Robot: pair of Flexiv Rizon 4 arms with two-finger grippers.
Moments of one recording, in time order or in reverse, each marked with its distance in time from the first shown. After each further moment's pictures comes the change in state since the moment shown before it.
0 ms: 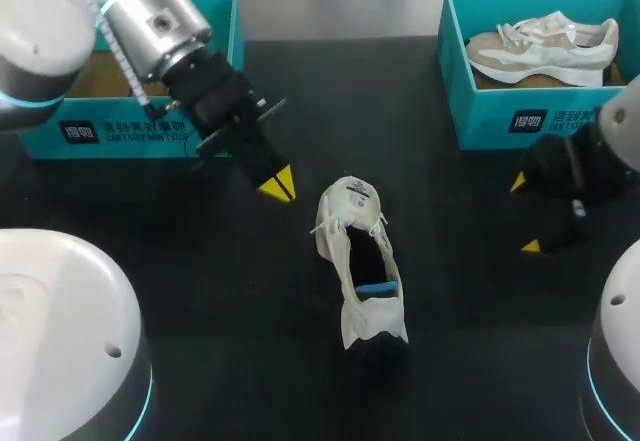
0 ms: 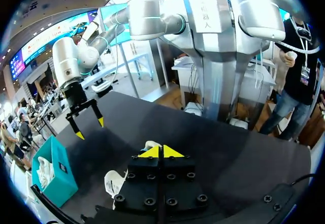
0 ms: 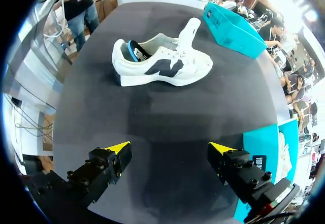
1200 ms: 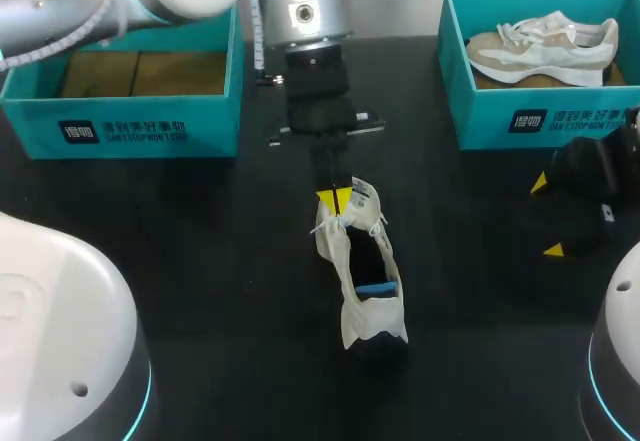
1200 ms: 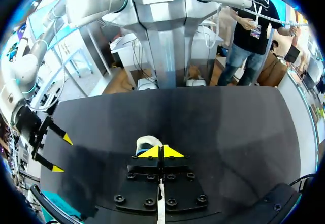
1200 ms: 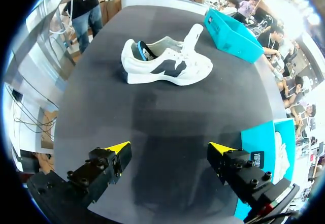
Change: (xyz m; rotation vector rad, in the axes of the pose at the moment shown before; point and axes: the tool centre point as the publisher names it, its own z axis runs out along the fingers) left arm -0.042 0.003 0.048 -0.218 0.471 0.385; right arm 0.012 -0.011 -0.016 -0.037 -0.014 -0.008
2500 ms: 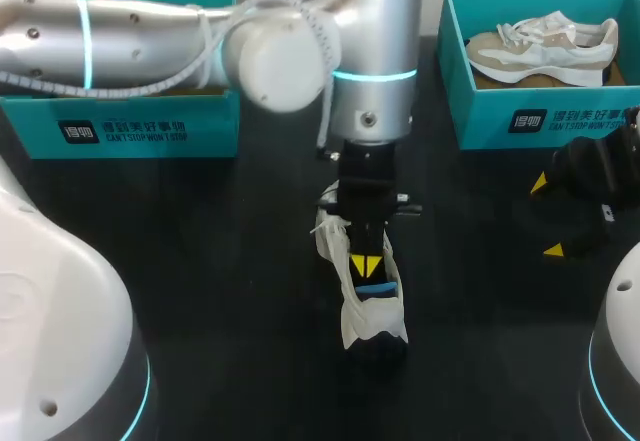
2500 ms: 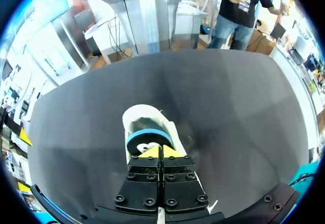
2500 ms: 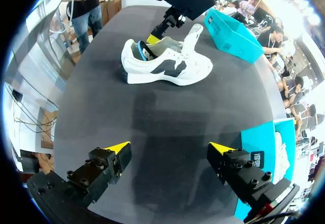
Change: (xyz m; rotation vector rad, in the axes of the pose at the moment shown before) left arm -0.022 0.075 0.115 -0.128 0.121 0.137; right arm 0.000 0.000 0.000 0.000 0.000 0.000
